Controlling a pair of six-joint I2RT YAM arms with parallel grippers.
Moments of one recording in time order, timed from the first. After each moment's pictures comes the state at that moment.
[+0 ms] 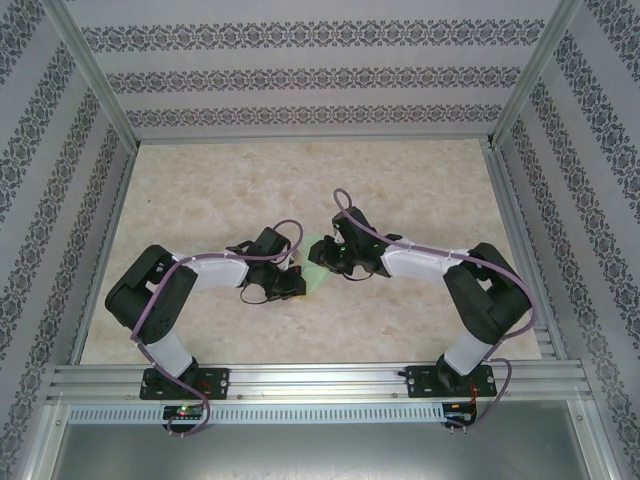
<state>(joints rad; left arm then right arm) -0.62 1.69 0.77 -0.21 0.54 -0.78 0.68 1.66 0.88 -0.07 -0.35 0.96</state>
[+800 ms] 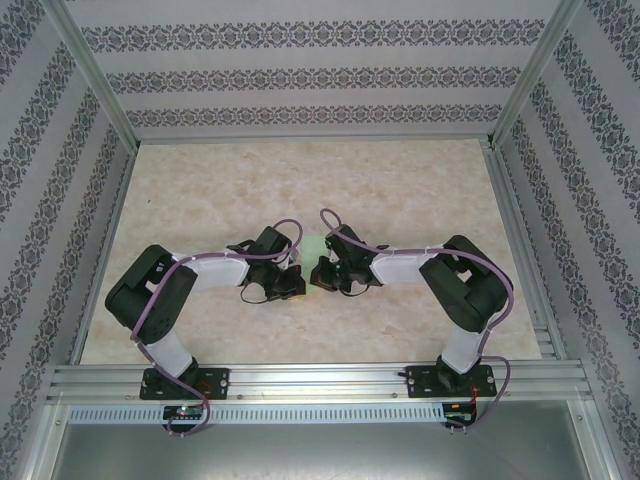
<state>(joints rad) -0.62 1.69 0.79 -0.24 0.52 -0.80 0.73 1.79 0.84 -0.03 -0.40 0.94</state>
